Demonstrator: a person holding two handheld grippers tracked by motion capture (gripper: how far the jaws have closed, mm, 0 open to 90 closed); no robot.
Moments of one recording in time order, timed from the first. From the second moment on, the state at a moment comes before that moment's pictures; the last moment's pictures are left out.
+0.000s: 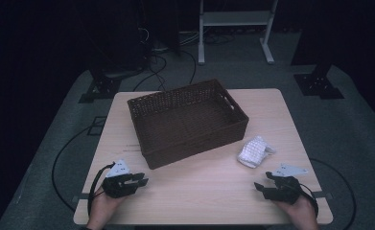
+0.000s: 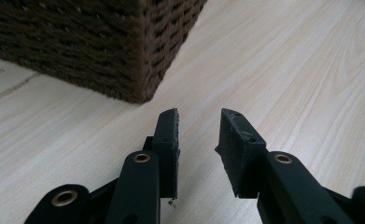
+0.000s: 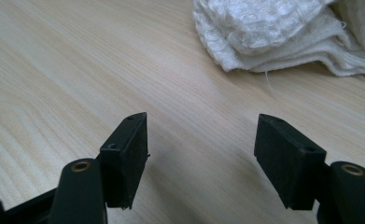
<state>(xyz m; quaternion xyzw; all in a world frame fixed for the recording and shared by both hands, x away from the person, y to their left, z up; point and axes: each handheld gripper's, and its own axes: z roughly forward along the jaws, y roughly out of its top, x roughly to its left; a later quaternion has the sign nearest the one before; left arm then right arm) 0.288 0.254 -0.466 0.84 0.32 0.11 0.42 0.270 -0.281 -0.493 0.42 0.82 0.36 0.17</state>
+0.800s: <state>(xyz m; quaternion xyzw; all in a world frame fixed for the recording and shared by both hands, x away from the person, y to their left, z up) 0.303 0.239 -0.399 0.83 0.28 0.17 0.46 0.272 -0.280 -0.500 0.41 0.82 0.36 0.17</state>
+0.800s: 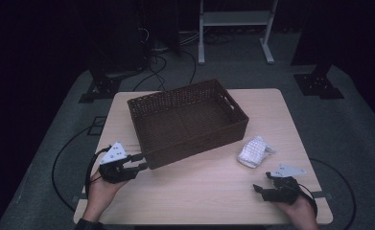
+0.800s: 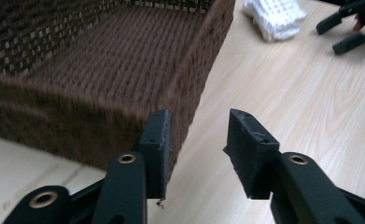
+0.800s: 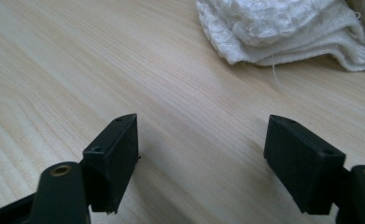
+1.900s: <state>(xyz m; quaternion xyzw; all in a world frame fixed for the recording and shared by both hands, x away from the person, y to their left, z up) 0.370 0.177 -0.361 0.85 0.22 0.13 0.46 0.272 -0.279 -0.504 0.41 0.82 0.37 0.17</state>
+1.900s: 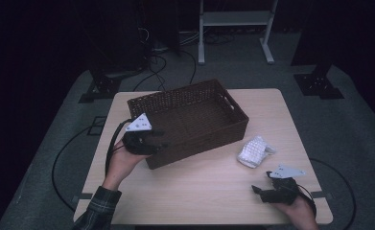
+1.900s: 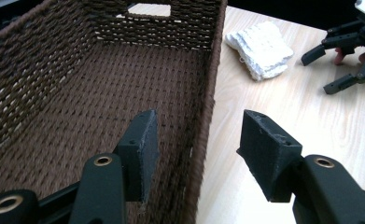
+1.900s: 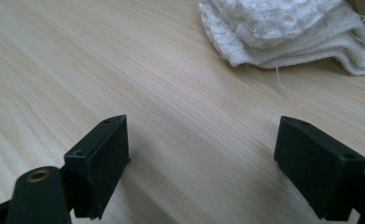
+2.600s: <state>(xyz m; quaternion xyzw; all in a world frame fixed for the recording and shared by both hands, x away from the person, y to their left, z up) 0.410 0.118 -0.354 0.87 0.19 0.10 0.45 0.273 -0.278 -0.504 0.40 0.82 0.36 0.17</state>
